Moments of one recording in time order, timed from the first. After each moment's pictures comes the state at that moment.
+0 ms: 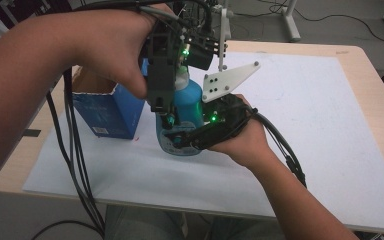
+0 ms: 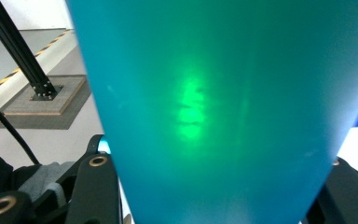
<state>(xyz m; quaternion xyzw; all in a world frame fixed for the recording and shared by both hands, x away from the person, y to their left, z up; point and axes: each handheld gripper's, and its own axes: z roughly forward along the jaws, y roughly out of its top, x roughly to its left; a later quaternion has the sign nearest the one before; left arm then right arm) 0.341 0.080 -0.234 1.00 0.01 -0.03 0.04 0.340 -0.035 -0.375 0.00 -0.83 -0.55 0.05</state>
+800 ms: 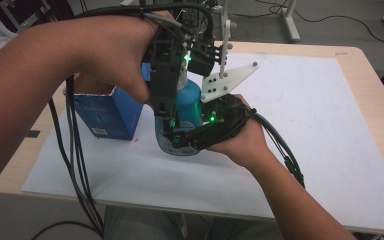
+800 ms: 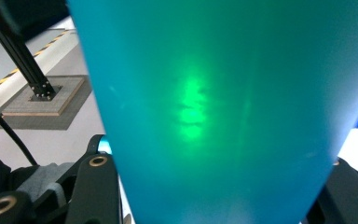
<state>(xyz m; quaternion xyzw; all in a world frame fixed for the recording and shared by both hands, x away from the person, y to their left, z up) 0.340 0.075 -0.238 1.00 0.01 -0.03 0.02 0.342 -0.035 -0.374 0.00 -0.83 -0.55 0.05</state>
